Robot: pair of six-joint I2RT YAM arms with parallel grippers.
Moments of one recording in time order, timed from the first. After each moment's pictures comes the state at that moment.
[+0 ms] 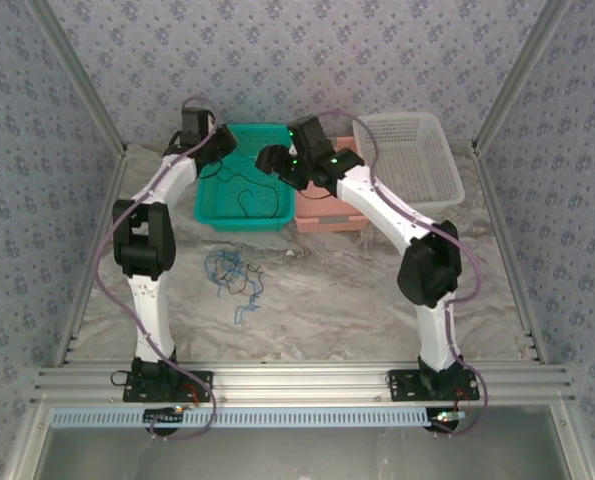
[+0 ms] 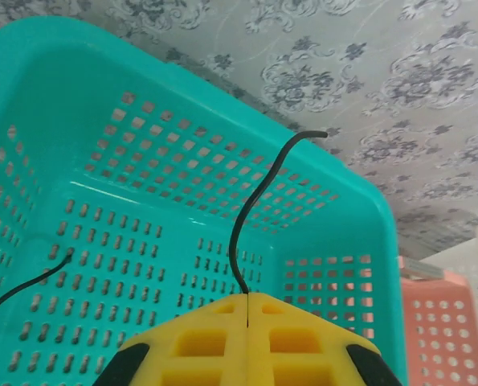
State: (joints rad) left arm -0.16 2.20 1.89 -0.28 0.21 -0.68; right arm 0.63 2.01 1.97 -0.58 -0.17 0.87
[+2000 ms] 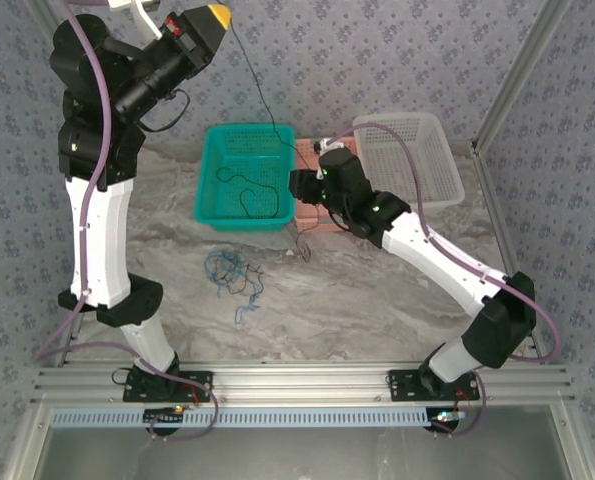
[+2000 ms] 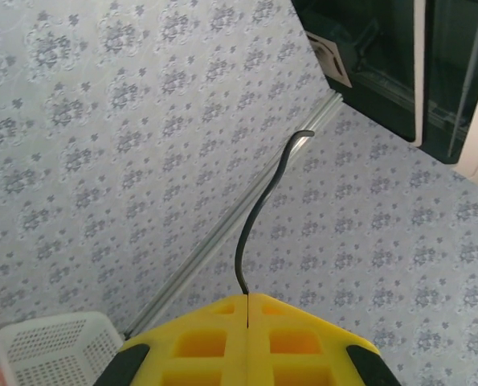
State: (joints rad) left arm -0.39 1.79 2.75 -0.70 0.37 -0.82; right arm 0.72 1.52 1.42 -0.34 0.16 0.49
